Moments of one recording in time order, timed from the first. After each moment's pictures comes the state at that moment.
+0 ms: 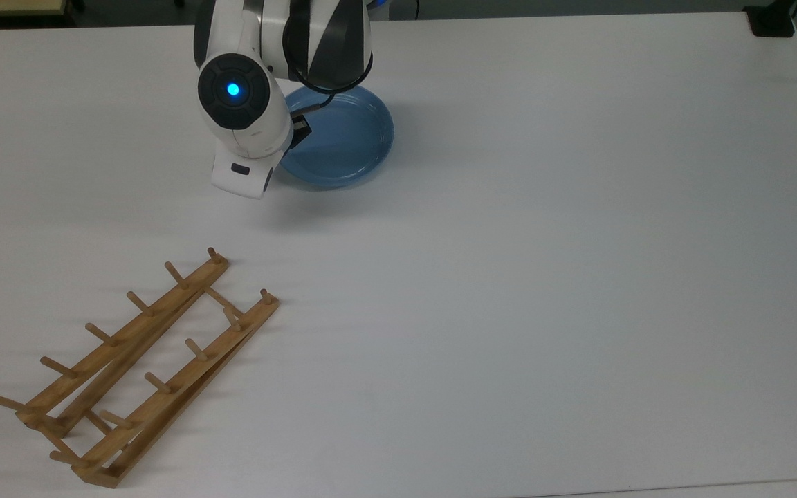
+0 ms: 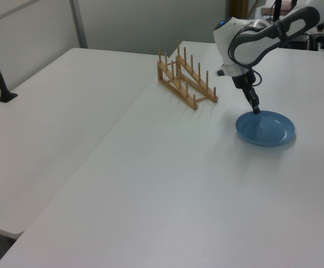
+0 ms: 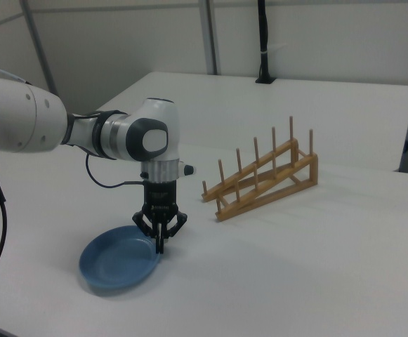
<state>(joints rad) -0.02 0.37 -0.07 -1.80 -0.10 1.79 -0.59</state>
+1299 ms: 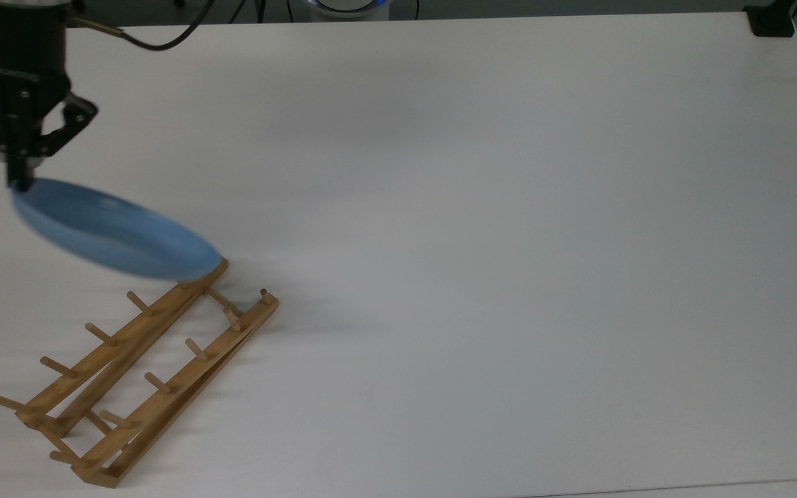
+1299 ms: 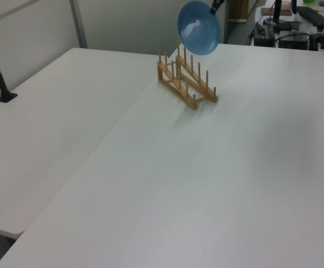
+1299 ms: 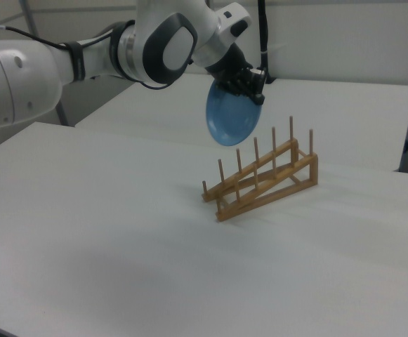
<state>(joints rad) -0.21 0.31 -0.09 -1.41 -0.10 2.35 -0.23</state>
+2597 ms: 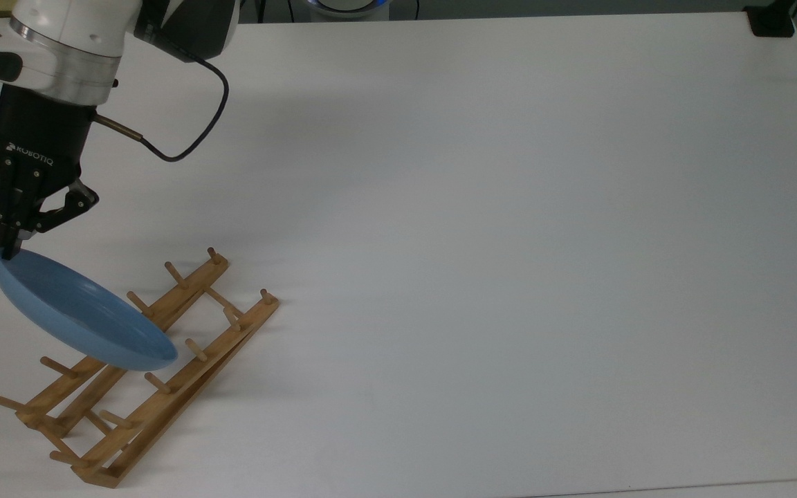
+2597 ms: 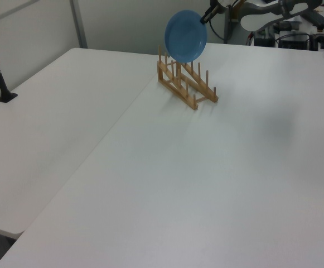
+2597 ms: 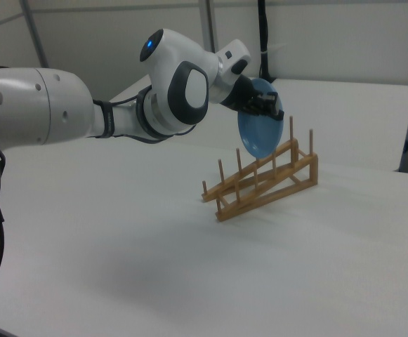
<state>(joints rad) -0.21 0.41 -0.10 -1.51 -0.52 2.72 0.21</state>
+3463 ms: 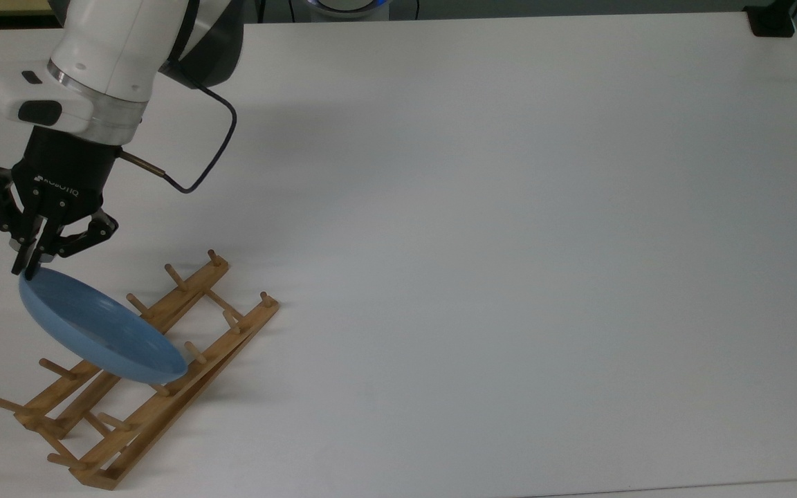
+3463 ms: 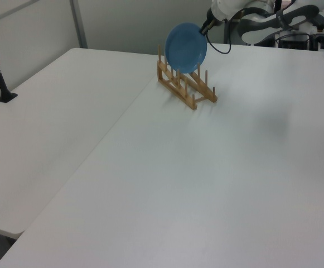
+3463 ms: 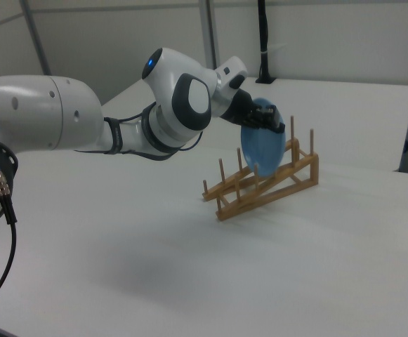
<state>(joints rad) -0.20 0.46 -0.10 -1.51 -0.71 2.73 0.39</state>
